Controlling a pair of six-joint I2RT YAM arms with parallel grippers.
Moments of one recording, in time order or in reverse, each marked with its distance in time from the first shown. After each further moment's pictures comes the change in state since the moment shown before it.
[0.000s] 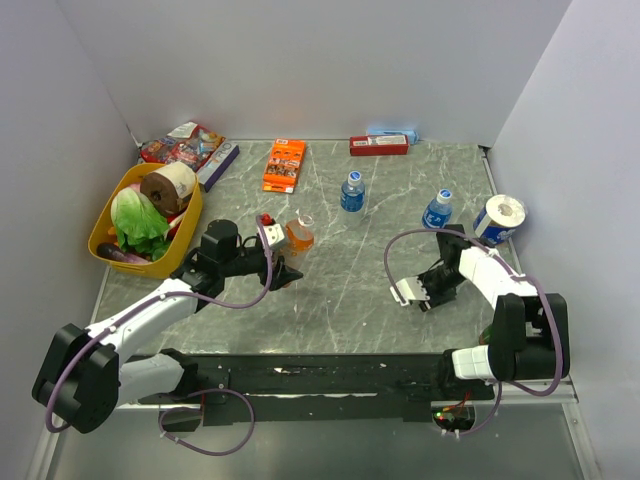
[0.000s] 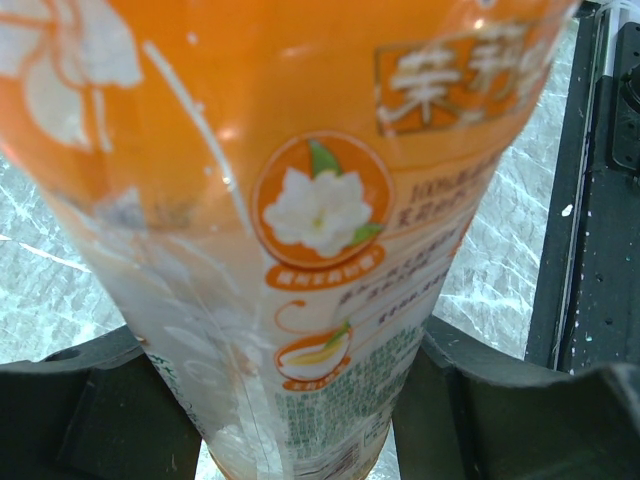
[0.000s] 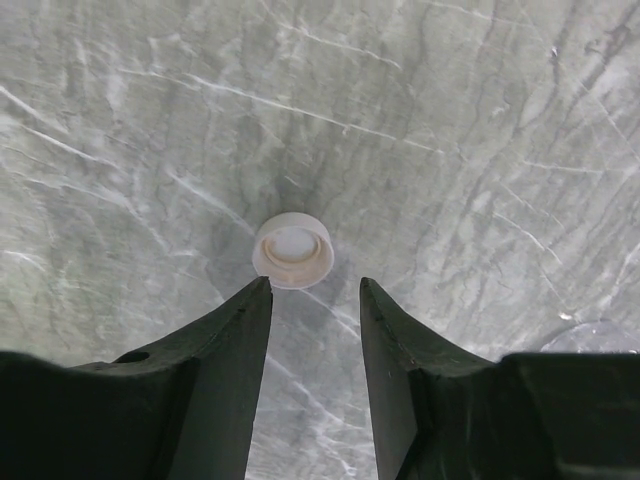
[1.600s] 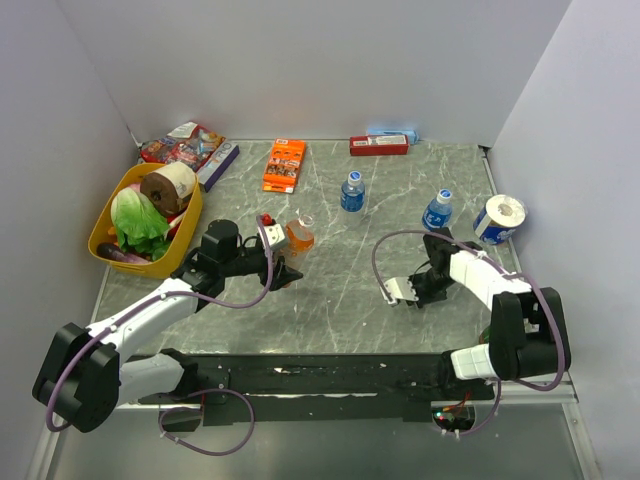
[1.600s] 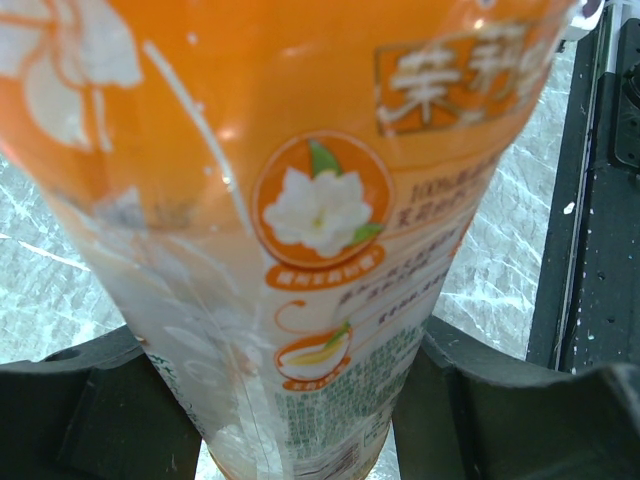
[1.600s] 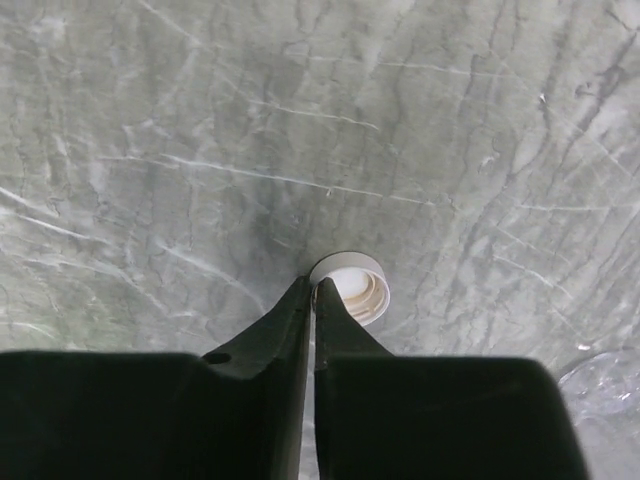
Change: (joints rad) left arm 0.000 0.004 0.000 -0.002 -0.001 0.005; right arm 0.099 0.018 -0.047 0.100 0.010 0.193
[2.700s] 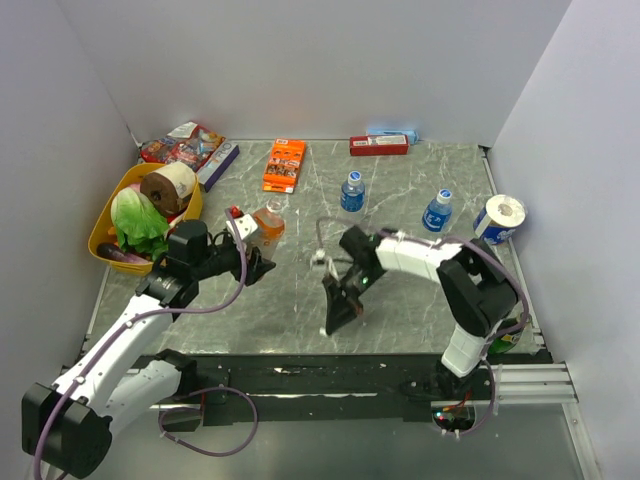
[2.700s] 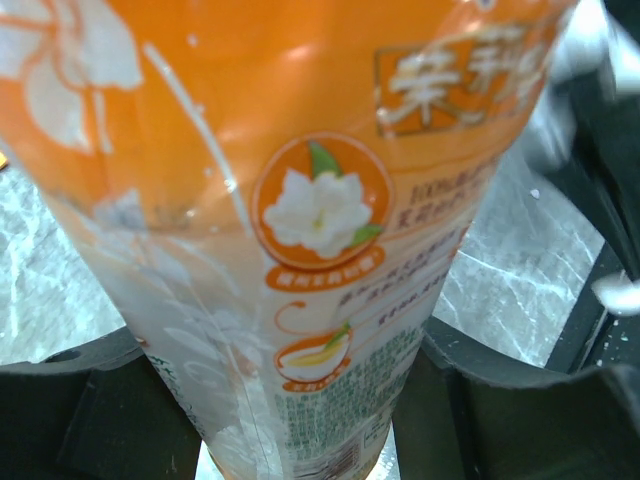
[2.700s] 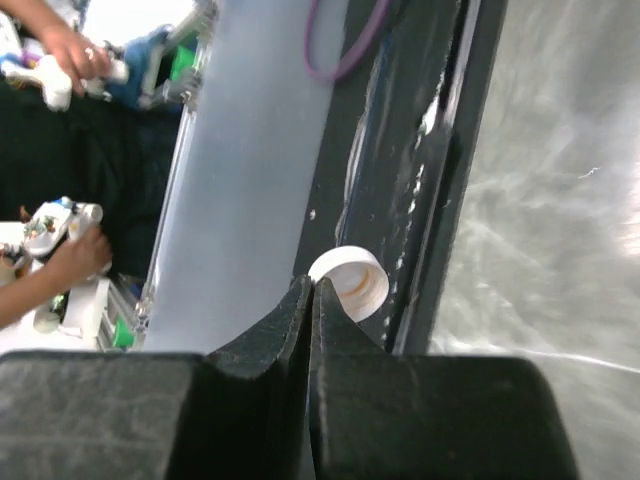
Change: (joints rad) left arm 0.132 -0.248 0.053 -0.322 -0.132 0.006; right arm 0.526 0.359 0.324 -0.030 -1.015 1.074
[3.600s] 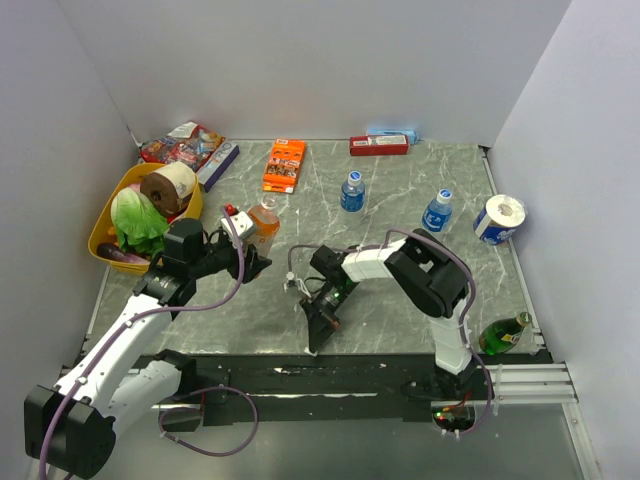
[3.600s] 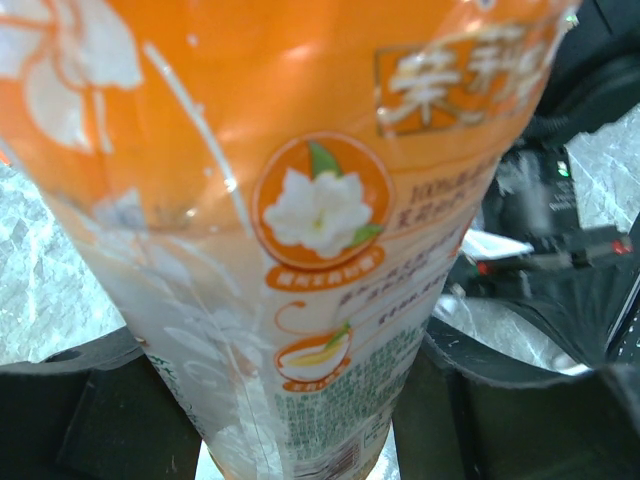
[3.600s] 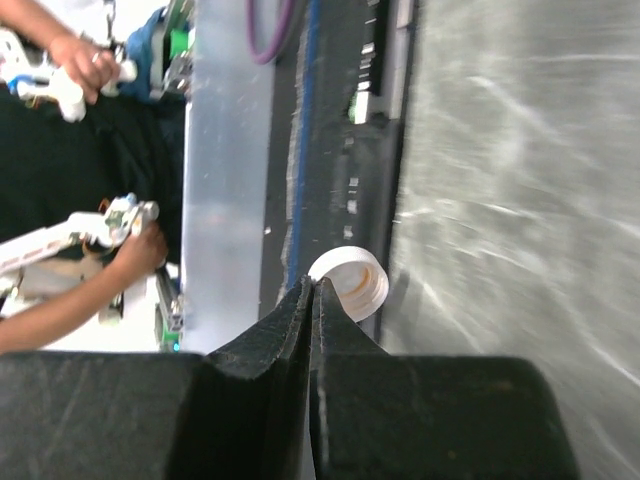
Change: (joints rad) left arm 0.048 0.000 -0.002 0.000 0.010 0.005; right arm 0.156 0.285 0.041 0.283 0.030 0.285
